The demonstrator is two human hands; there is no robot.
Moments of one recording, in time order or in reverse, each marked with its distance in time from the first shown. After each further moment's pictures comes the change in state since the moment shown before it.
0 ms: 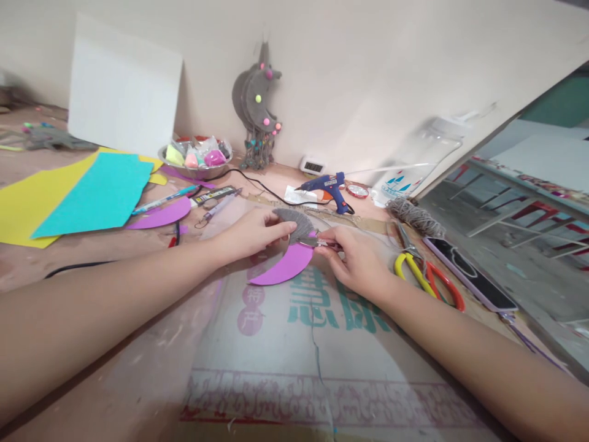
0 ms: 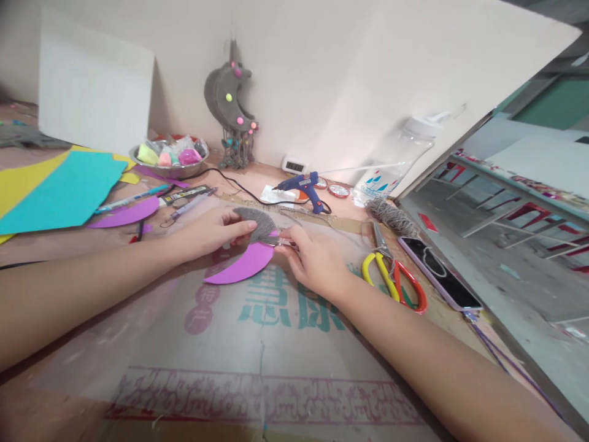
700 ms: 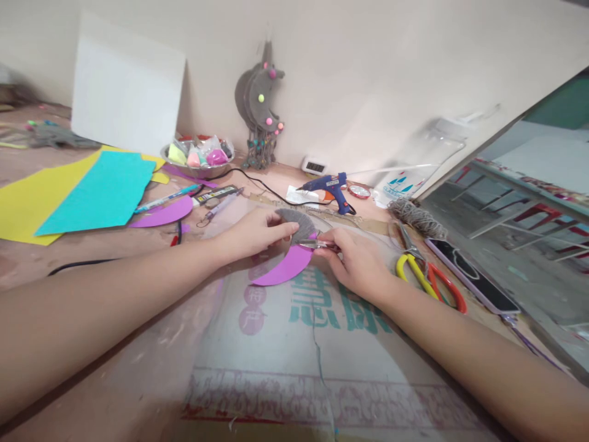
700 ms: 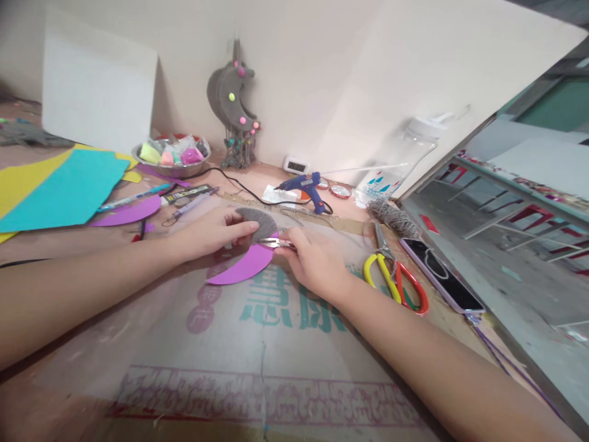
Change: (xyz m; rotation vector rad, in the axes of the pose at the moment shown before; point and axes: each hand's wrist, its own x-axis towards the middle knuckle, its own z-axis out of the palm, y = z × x) left_hand 0.000 0.002 0.000 0.031 0.004 0.018; right_hand 0.004 -0.006 -0.002 -0.053 -0.023 -0.027
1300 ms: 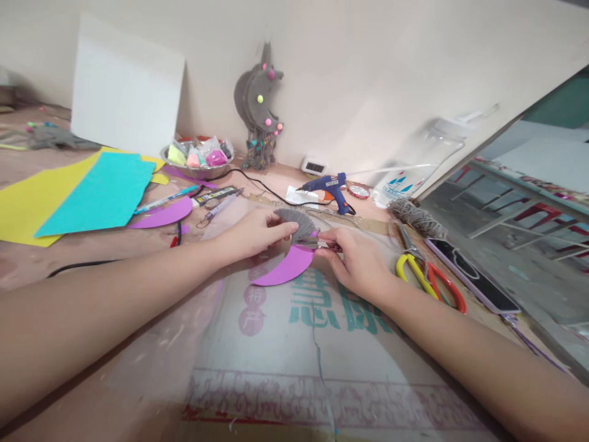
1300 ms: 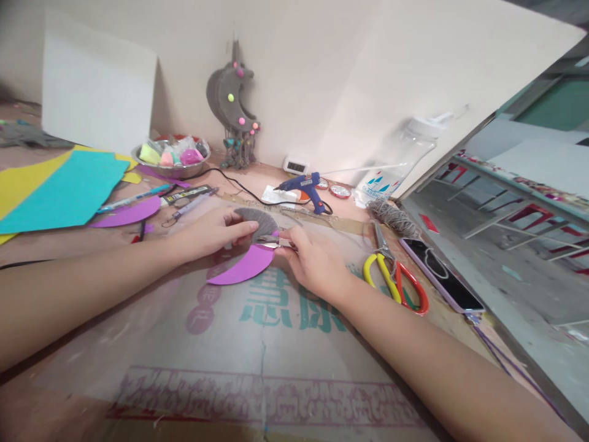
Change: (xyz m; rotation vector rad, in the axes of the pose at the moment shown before) left_hand 0.000 -0.001 0.000 -0.043 0.009 -0.039; right_hand -0.002 0.001 0.000 0.049 -0.016 0.052
